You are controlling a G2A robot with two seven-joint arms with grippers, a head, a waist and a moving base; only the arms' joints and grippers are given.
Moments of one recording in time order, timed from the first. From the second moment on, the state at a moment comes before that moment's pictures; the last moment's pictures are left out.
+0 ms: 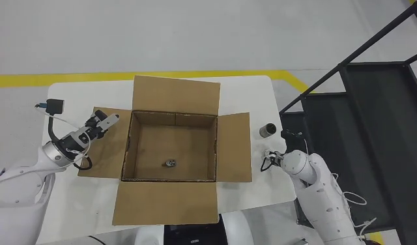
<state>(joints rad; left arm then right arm) 1.51 -0.93 -1.62 -1.75 -0.07 -0.44 -0.71 -1.55 -1.22 1.52 -1.56 -0.84 0.51 0.88</state>
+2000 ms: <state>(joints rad) 1.51 -0.93 -1.62 -1.75 -0.07 -0.44 -0.71 -1.15 -1.23 1.05 -1.93 -0.40 0.22 1.13</state>
